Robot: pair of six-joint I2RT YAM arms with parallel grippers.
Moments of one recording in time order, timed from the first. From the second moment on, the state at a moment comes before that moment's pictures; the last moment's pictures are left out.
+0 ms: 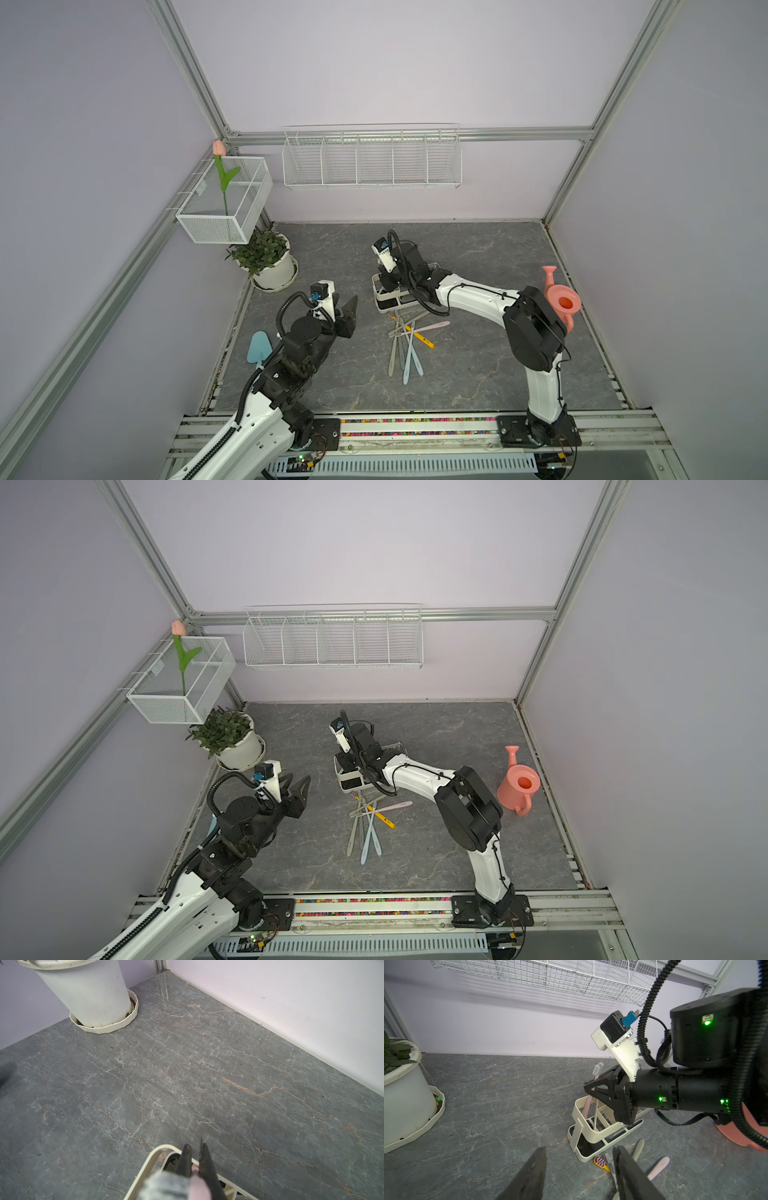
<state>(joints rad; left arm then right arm) -0.62 0.59 0.43 -0.03 -0.21 -0.25 0.82 2.01 1.49 -0.04 0.05 0.01</state>
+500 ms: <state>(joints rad) -0.62 0.56 0.43 -0.03 -0.21 -0.25 0.82 2.01 1.43 0.01 0.07 0.02</state>
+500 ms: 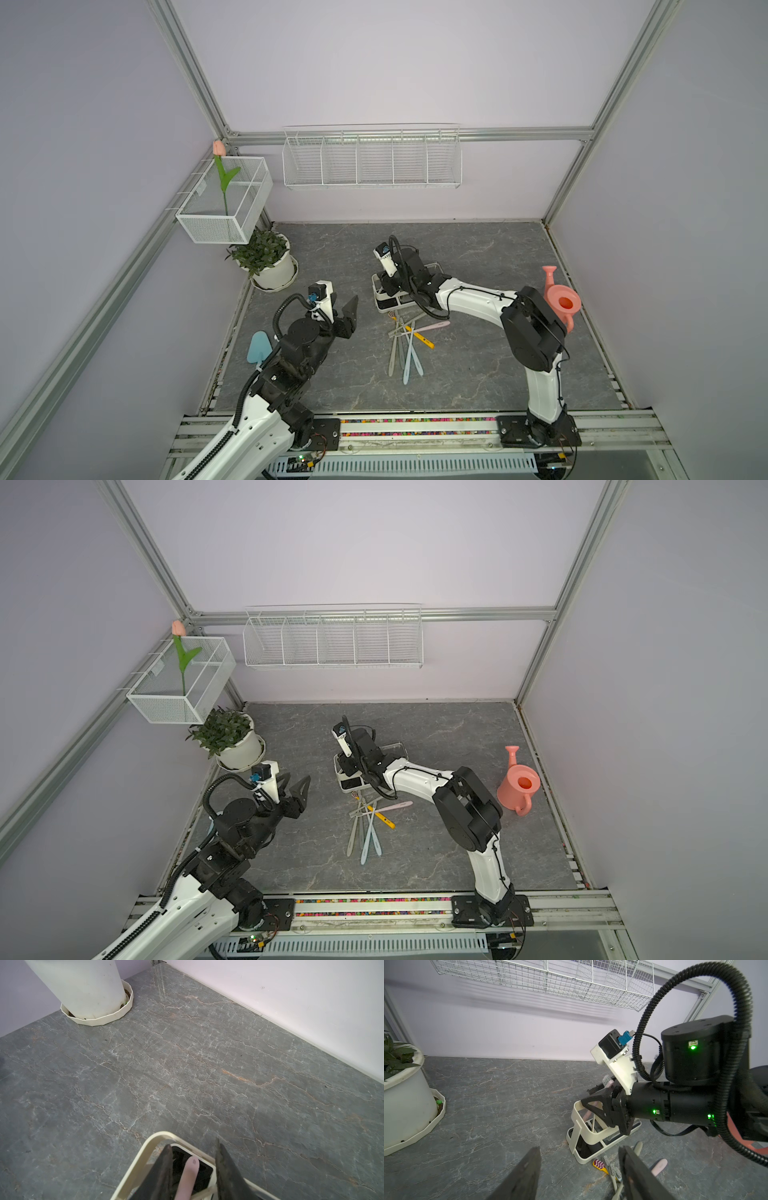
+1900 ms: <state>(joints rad) -0.62 0.57 0.46 -0.06 -0.18 -0.28 0.83 1.40 0.97 -0.09 0.20 0.06</state>
